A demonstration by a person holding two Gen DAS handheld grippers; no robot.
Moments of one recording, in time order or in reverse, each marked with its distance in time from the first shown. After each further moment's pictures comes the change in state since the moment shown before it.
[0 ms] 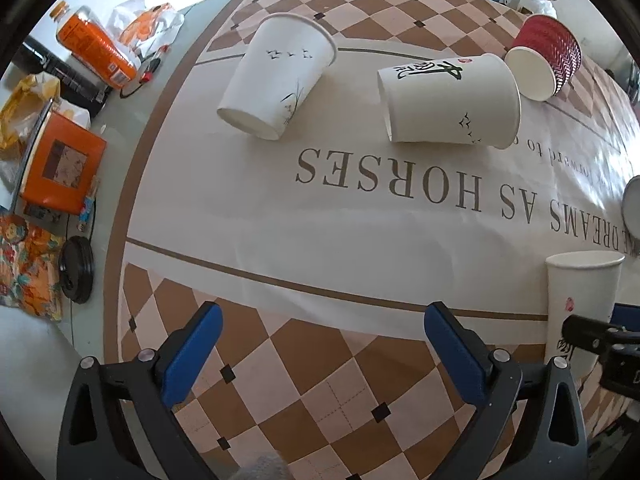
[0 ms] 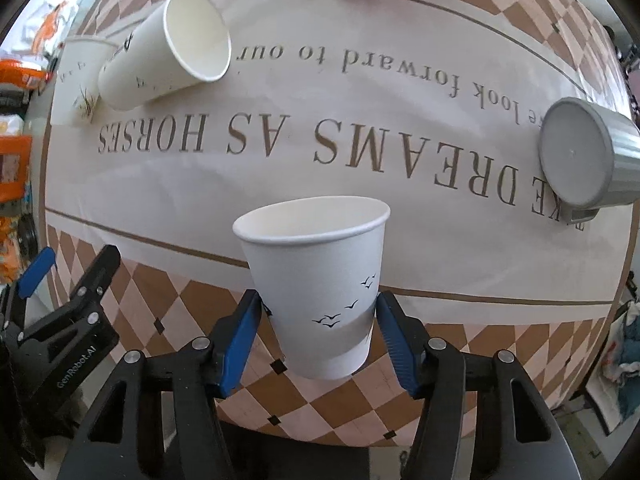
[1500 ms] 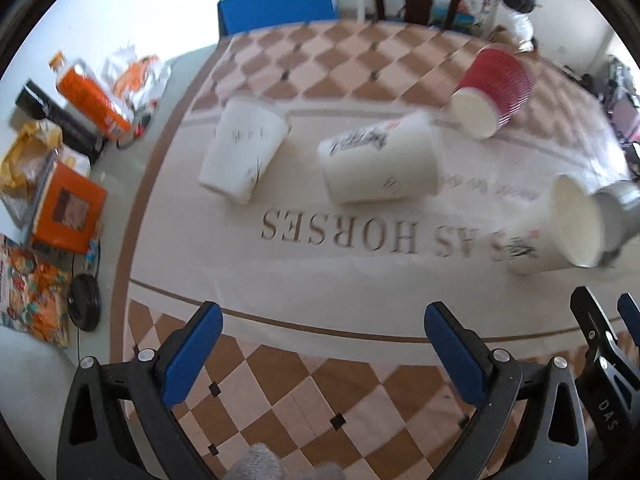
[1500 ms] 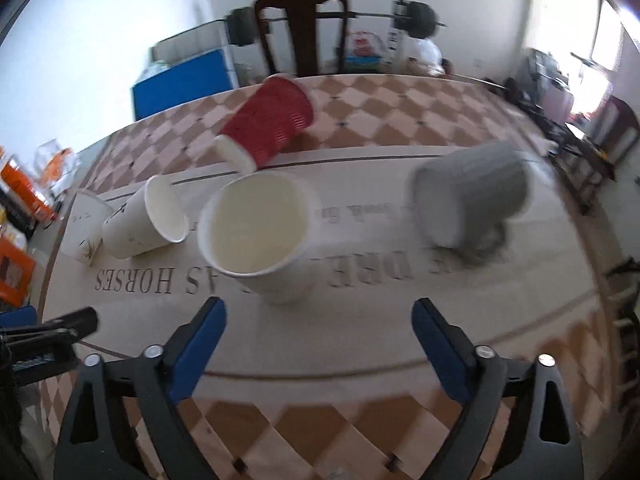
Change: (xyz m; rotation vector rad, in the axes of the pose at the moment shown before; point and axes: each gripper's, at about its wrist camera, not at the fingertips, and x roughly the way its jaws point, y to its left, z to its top) left arm -0.055 -0.028 0.011 0.059 -0.148 -0.040; right arm -0.055 -0.051 -0.079 0.213 -0.716 -0.089
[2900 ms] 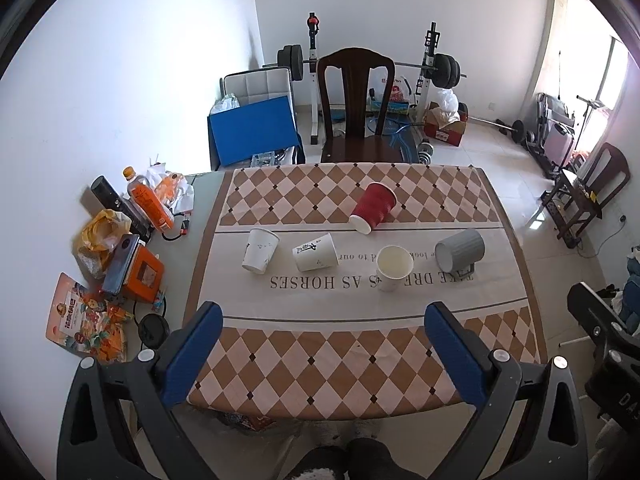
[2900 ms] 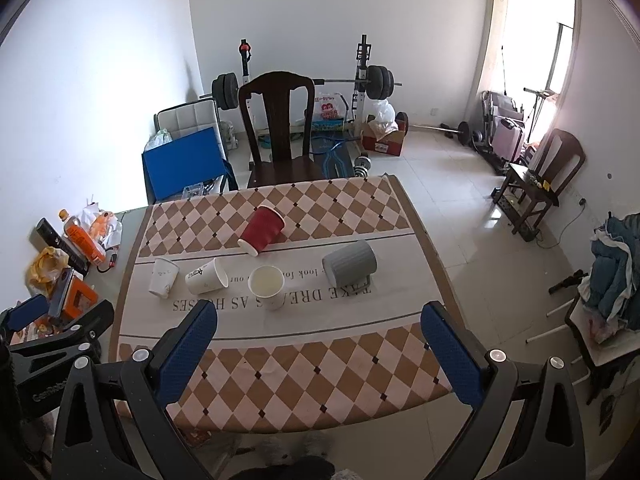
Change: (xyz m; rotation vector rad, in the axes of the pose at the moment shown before) left arm -0.304 0.018 -0.051 0.071 -0.295 -0.133; right arm -0.359 -0.024 0.031 0.020 -0.148 -0.079
